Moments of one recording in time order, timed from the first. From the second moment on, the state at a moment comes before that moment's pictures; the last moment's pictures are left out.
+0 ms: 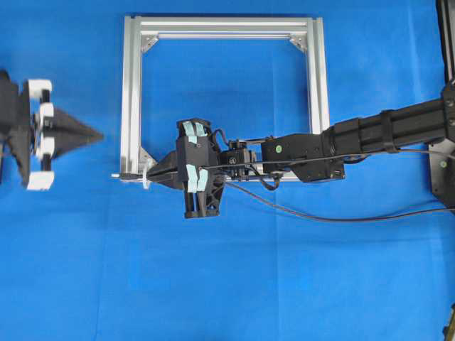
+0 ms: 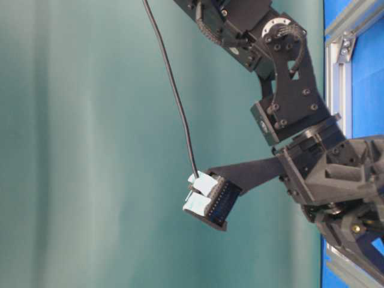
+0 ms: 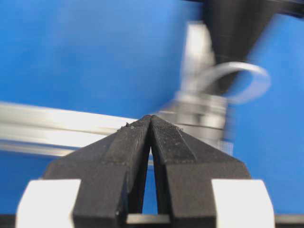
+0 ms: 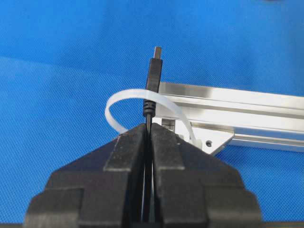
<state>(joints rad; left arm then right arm) -0.01 -0.48 1.42 -0.08 -0.62 -0.02 0.03 0.45 0.35 -0.05 -0.39 0.13</state>
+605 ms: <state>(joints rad) -0.14 -0.47 1.41 -0.08 -0.62 -0.01 0.03 0.45 0.35 -0.05 -0.39 0.13</state>
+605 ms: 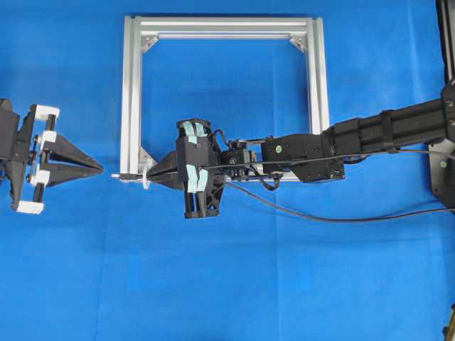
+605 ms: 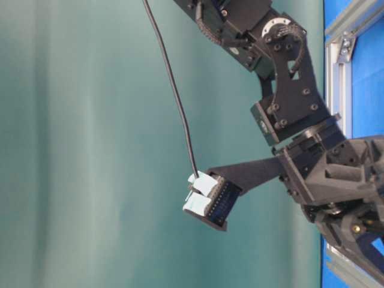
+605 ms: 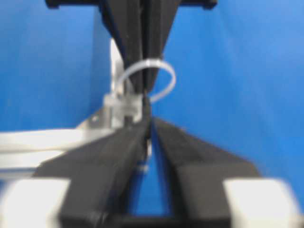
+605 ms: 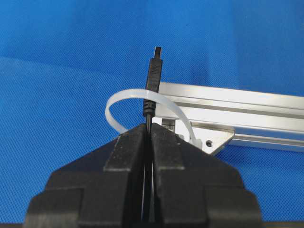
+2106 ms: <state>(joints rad) -0.09 -0.11 1.25 -0.08 -0.65 -0.01 0.03 0.45 0.35 -0.05 -0.39 0.13</state>
